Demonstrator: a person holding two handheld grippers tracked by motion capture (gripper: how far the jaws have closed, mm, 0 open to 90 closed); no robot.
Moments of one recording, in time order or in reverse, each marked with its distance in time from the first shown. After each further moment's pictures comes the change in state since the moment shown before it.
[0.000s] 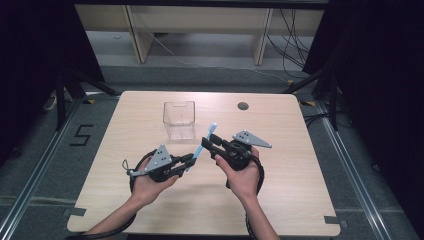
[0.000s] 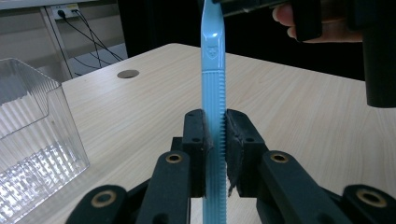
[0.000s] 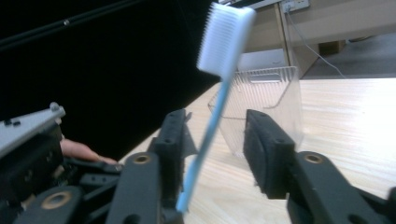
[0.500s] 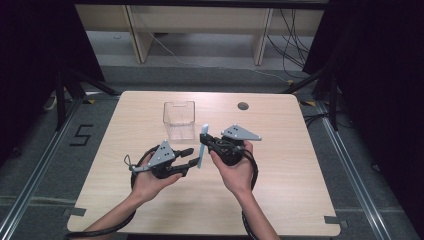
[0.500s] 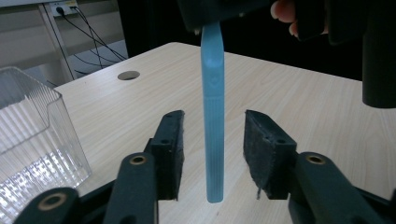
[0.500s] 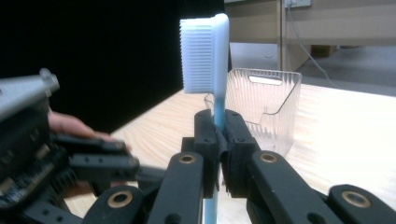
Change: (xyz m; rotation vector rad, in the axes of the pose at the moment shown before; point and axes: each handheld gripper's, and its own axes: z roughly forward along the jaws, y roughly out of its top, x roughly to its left) left arm 0.002 0.016 0.006 0.021 0.004 0.007; right arm 0.014 0.014 0.014 0.086 -0.035 -0.156
